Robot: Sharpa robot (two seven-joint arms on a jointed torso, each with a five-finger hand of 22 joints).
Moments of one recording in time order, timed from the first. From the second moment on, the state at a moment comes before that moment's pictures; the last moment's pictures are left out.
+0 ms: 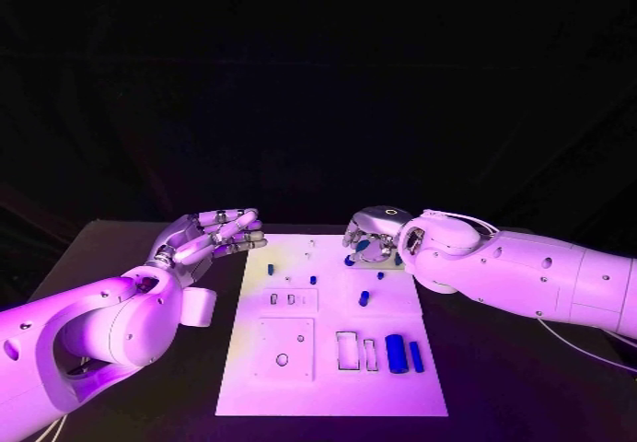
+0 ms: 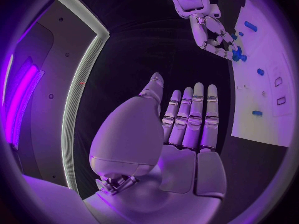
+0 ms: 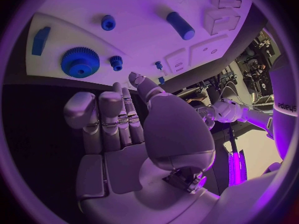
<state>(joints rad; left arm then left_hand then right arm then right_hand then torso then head) 1.20 -0.96 0.02 1.76 0.02 -0.42 0.39 1.43 -0.05 0.03 0.13 0.05 0.93 0.22 0.16 0.07 0.99 0.17 0.16 0.07 1.02 0.13 0.20 0.10 0.18 0.83 0.28 0.27 0.10 1.31 -0.74 -0.11 1.36 -1.57 -0.25 -0.11 1.26 -0.08 0.26 -0.15 0.35 1.08 0.14 0.07 0.08 1.14 0.08 0.07 0.10 1.46 0.00 1.00 0.85 0.11 1.33 0.10 1.20 1.00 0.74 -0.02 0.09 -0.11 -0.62</state>
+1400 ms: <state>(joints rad) 1.21 -0.98 0.02 1.77 0.02 -0.42 0.38 1.43 -0.05 0.03 0.13 0.05 0.92 0.22 0.16 0.07 0.99 0.17 0.16 0.07 1.02 0.13 0.19 0.10 0.18 0.83 0.28 0.27 0.10 1.31 -0.72 -0.11 1.32 -1.65 -0.17 -0.16 1.26 -0.10 0.31 -0.13 0.35 1.08 0.14 0.07 0.08 1.12 0.09 0.07 0.10 1.47 0.00 1.25 1.09 0.08 1.40 0.11 1.38 1.26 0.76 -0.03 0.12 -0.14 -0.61</state>
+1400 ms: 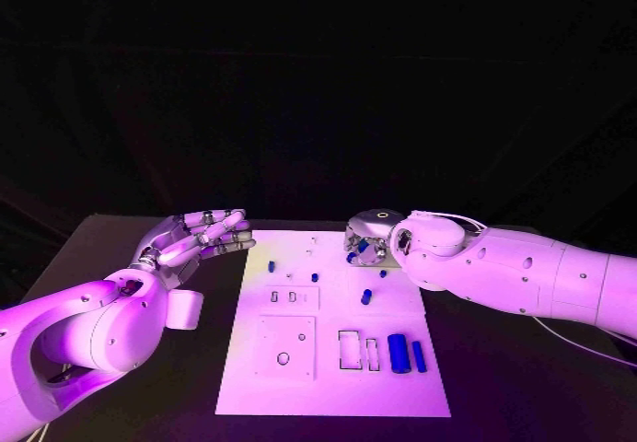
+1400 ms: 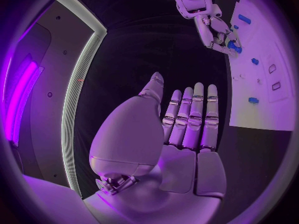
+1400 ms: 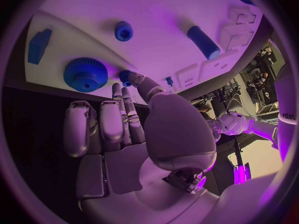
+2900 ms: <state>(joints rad) 1.21 -0.98 0.02 1.76 0.02 -0.42 0.38 1.43 -0.05 0.02 0.12 0.05 0.92 0.22 0.16 0.07 0.99 0.17 0.15 0.07 1.02 0.13 0.19 0.10 0.18 0.83 0.28 0.27 0.10 1.31 -0.72 -0.09 1.36 -1.65 -0.26 -0.16 1.32 -0.09 0.44 -0.15 0.32 1.15 0.13 0.09 0.11 1.21 0.08 0.09 0.10 1.47 0.00 1.32 1.15 0.05 1.46 0.10 1.47 1.31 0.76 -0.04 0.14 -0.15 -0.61</state>
